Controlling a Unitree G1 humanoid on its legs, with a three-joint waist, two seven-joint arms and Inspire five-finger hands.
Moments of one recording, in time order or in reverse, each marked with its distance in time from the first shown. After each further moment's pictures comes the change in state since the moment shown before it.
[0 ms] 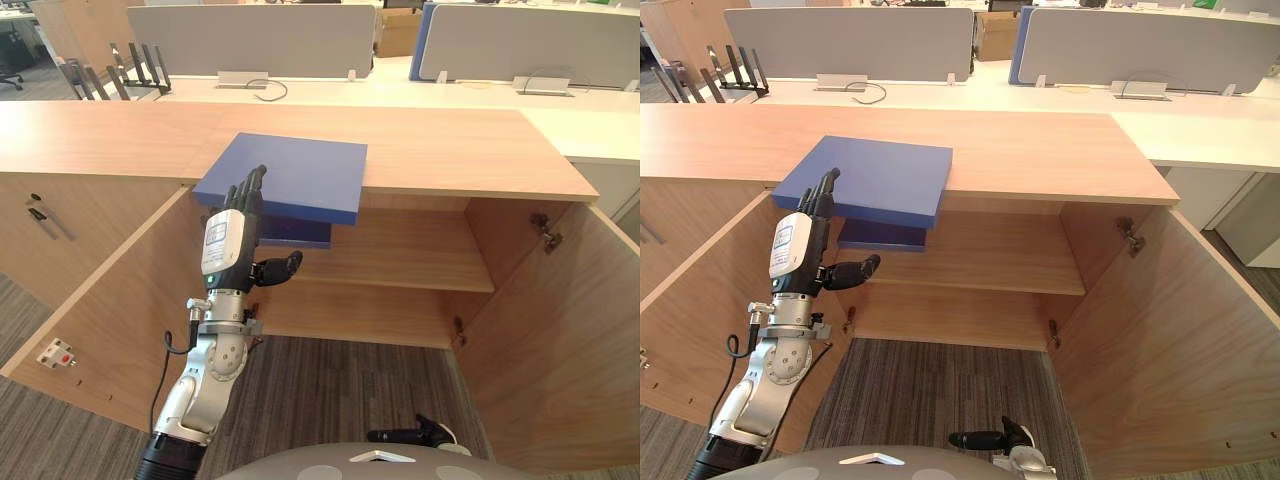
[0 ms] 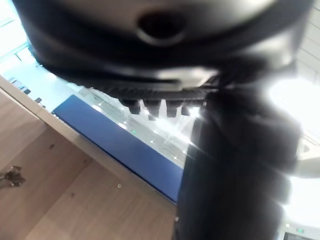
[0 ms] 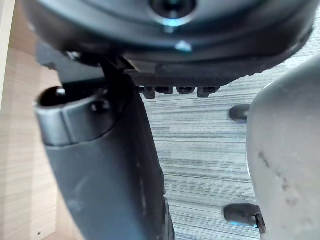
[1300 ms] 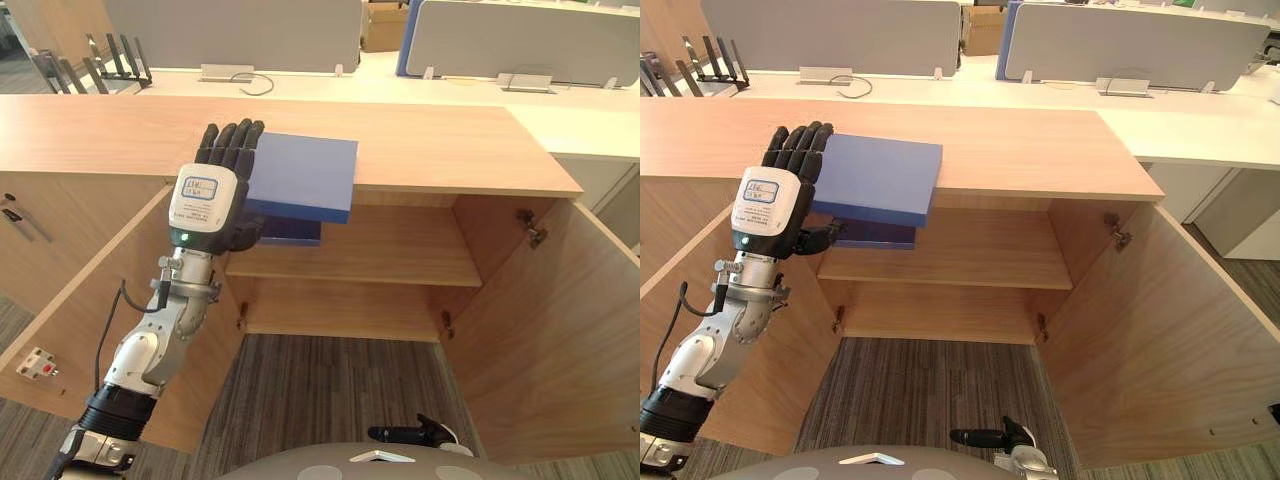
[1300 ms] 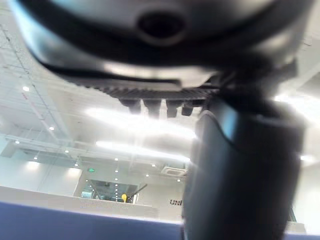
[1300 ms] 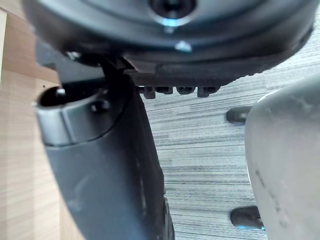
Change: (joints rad) left arm -0.213 0.288 0.000 0.046 0.155 0.014 0.072; right arm -0.002 0.004 -0.061 0.005 0.000 -0.005 0.009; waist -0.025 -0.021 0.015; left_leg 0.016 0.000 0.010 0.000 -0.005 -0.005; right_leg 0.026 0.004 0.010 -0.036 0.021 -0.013
